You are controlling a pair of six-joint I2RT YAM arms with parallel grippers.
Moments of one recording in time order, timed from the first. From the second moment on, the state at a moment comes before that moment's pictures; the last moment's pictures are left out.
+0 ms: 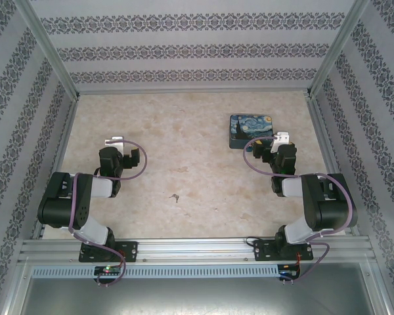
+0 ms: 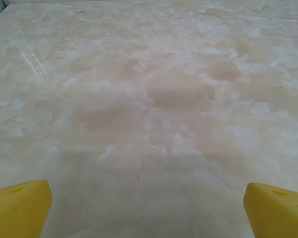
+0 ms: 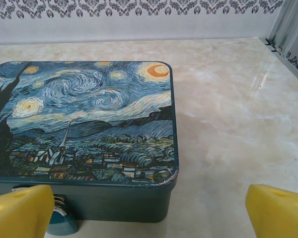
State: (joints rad) left arm -0.01 1.56 0.40 0.71 -0.11 -0.02; right arm 0.01 1.53 0.38 0.81 0.04 0.04
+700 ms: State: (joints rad) left arm -0.01 1.38 0.82 0.10 -0.05 -0.21; right arm -0.20 1.42 0.84 0.21 -0.25 0.45
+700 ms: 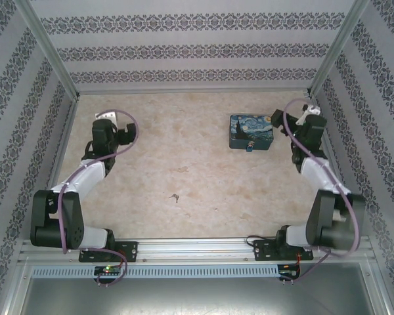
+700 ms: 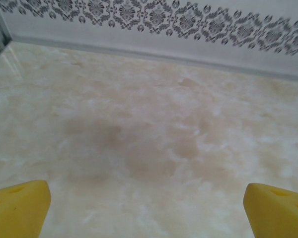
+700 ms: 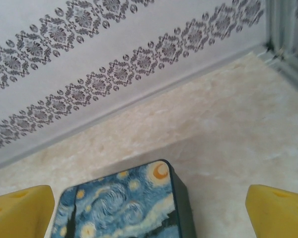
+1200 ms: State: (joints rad) left arm -0.09 1.41 0.99 -0.18 0.15 -0.44; right arm -0.21 1.90 1.24 -0.05 -0.48 0.66
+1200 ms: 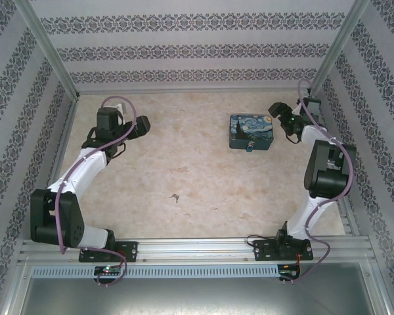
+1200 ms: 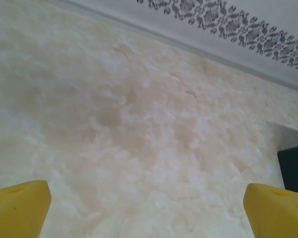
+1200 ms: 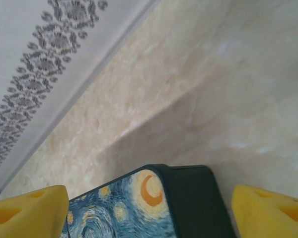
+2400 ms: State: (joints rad) left arm -0.34 1.47 0.76 0.01 0.21 -0.81; right arm 0.26 1.69 0.94 0.13 -0.45 0.84
